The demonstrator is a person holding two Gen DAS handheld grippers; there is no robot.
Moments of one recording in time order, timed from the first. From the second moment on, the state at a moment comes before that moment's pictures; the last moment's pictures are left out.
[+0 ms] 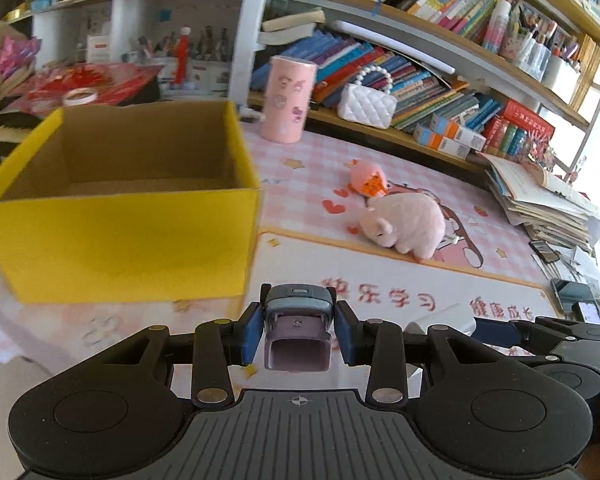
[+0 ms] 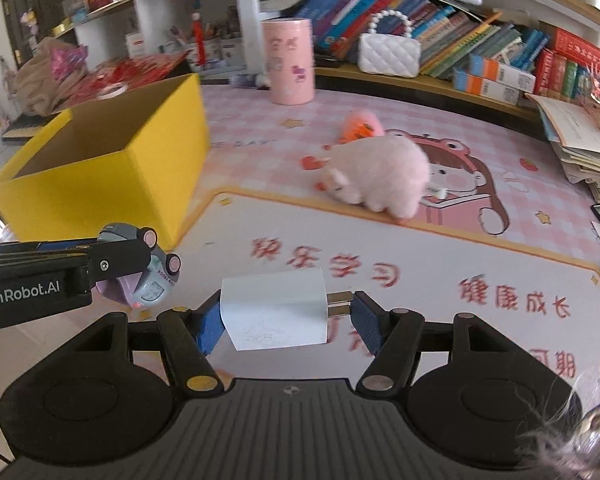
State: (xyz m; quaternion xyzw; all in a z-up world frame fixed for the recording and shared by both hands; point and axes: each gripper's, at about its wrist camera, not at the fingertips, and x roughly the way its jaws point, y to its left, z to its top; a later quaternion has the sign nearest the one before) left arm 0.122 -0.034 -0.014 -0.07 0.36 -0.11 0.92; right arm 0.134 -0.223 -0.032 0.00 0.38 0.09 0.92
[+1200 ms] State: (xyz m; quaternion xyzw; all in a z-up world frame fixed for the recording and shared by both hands) left arm 0.030 0.118 0.007 -0.09 0.31 -0.04 0.95; right arm 0.054 -0.057 -0.014 -0.03 0.35 0.17 0.92
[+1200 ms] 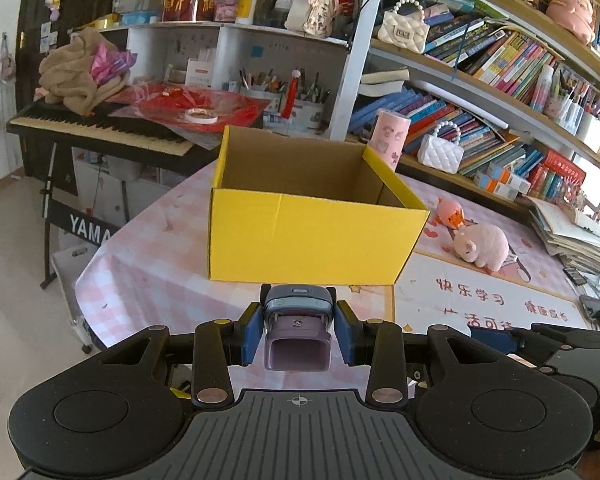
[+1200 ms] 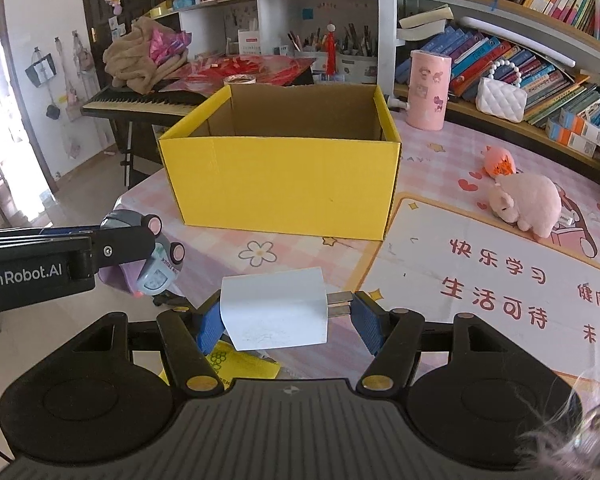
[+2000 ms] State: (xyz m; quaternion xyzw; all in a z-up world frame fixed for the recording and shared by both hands) left arm 0.111 0.124 0.055 -0.07 0.24 -0.04 0.97; right arm 0.144 -0.053 0.043 -0.03 0.27 0.17 0.95
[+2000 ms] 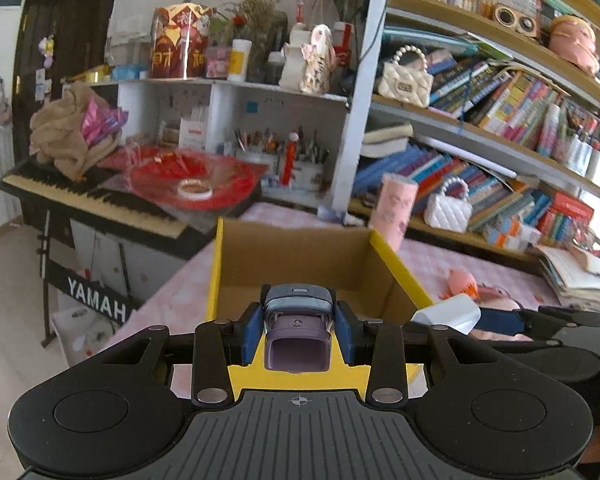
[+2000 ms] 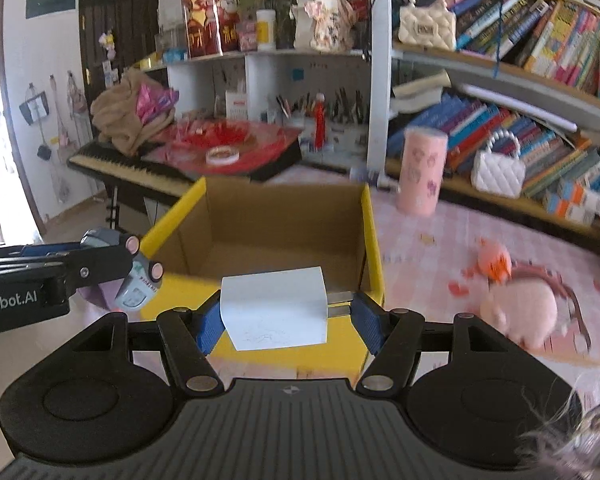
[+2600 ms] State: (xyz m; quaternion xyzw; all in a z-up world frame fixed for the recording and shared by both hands) left arm 0.231 0.113 0.012 -0.06 0.32 0.01 0.95; right arm 0.294 -0.022 0.005 -0.16 0.31 0.25 0.90
